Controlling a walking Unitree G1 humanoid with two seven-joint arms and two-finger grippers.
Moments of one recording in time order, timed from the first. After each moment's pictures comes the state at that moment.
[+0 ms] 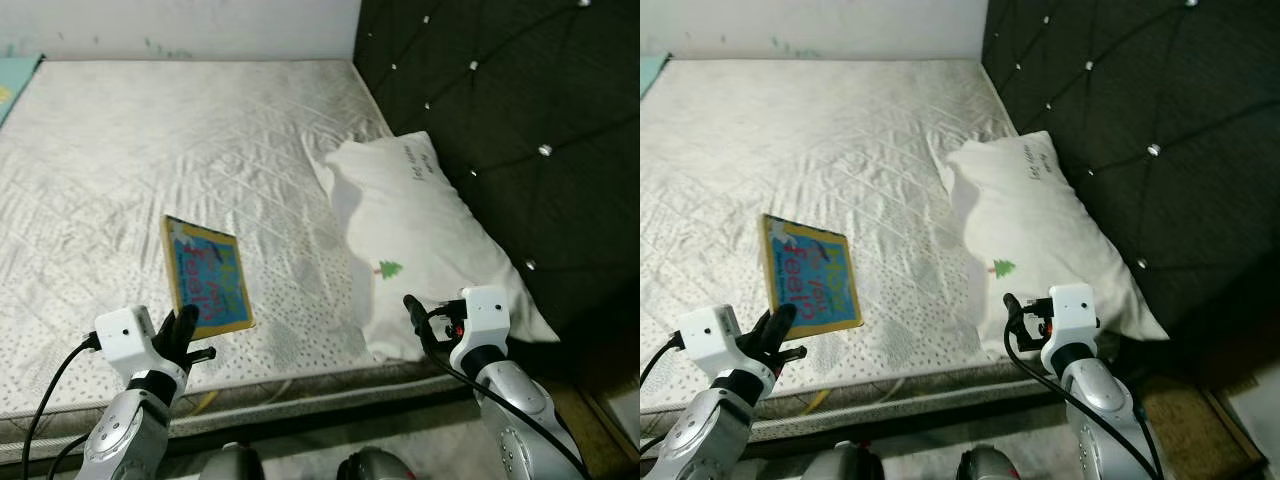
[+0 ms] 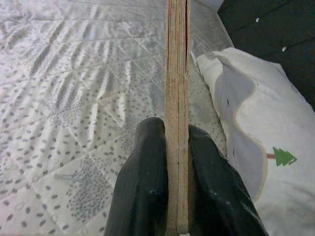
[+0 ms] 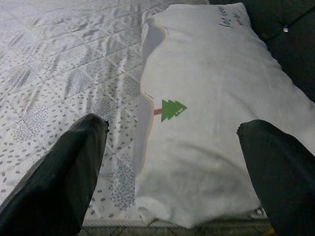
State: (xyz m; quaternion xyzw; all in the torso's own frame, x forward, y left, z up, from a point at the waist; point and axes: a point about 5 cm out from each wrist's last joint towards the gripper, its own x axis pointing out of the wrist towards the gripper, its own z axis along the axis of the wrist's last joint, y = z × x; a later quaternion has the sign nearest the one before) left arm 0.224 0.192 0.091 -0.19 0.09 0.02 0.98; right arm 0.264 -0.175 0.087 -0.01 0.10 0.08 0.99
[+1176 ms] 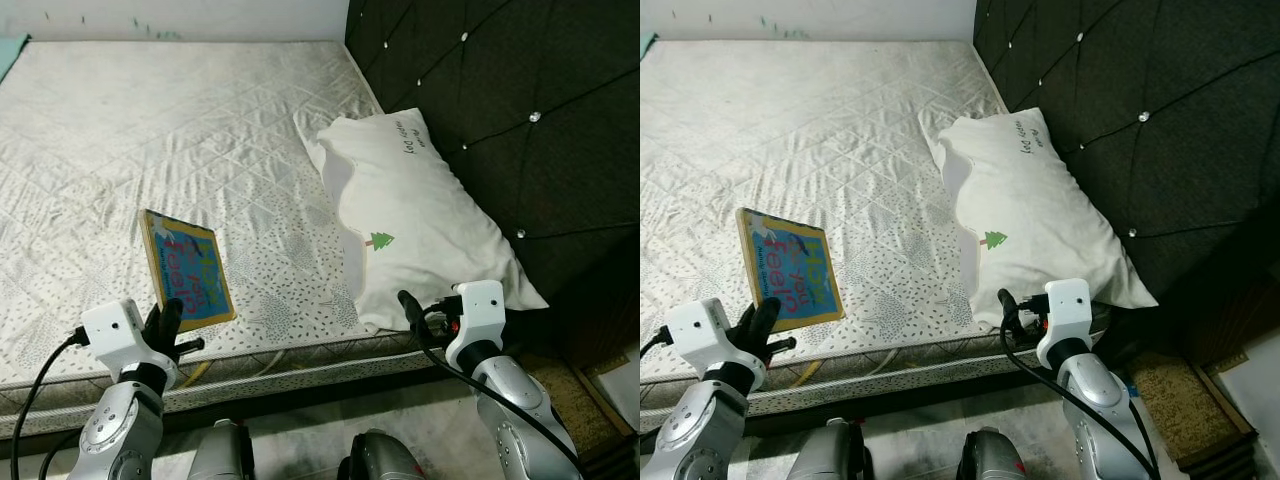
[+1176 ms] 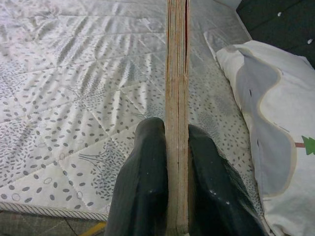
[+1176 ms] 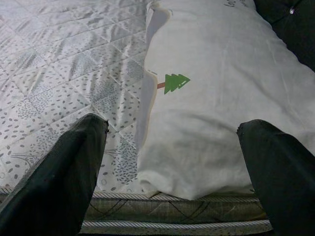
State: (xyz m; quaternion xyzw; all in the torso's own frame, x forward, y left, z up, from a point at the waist) left arm 0.231 0.199 0.092 -0.17 0.07 0.05 0.98; right arm 0.267 -0.172 0.089 -0.01 0.09 0.10 0.99
